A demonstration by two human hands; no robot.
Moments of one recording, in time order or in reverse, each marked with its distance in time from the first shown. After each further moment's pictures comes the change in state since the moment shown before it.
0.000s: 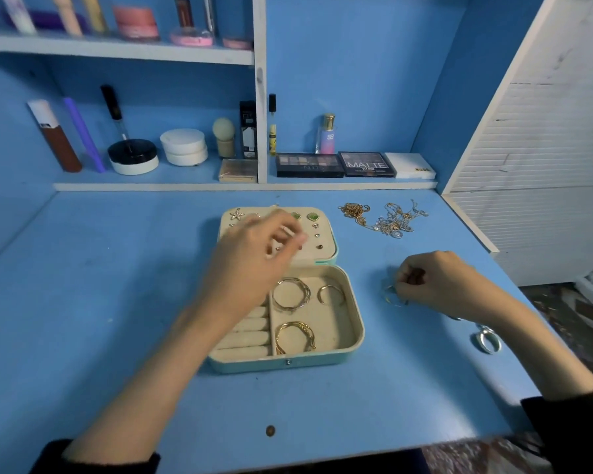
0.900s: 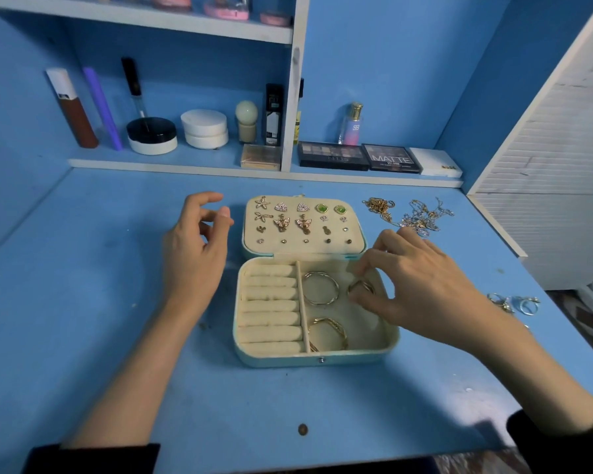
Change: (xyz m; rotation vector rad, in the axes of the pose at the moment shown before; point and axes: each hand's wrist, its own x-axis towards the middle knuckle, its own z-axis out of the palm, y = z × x) left_hand -0.017 -0.082 -0.024 -0.132 0.376 -0.273; right_hand -0.004 -0.070 0.032 -0.453 0.184 -0.361
